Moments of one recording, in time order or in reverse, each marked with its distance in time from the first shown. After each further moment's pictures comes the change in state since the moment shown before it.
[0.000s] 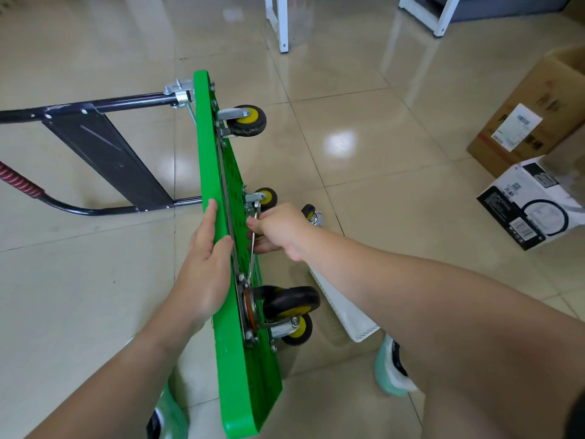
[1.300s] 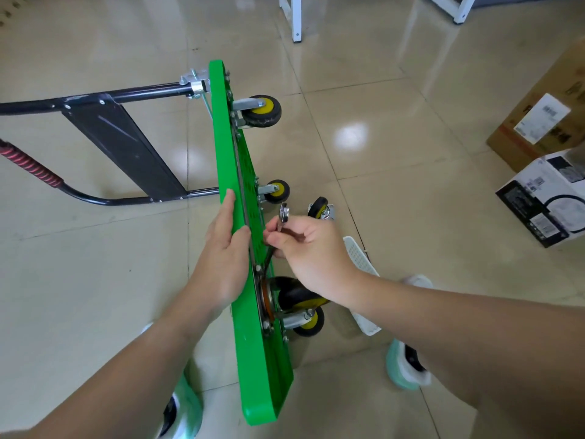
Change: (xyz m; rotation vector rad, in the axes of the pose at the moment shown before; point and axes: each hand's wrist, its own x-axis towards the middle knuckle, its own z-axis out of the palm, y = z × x) left_hand 0.002 -0.003 -0.002 0.013 -0.028 0.013; right_hand -0.078 0.038 -0.001 -0.046 0.090 -0.554
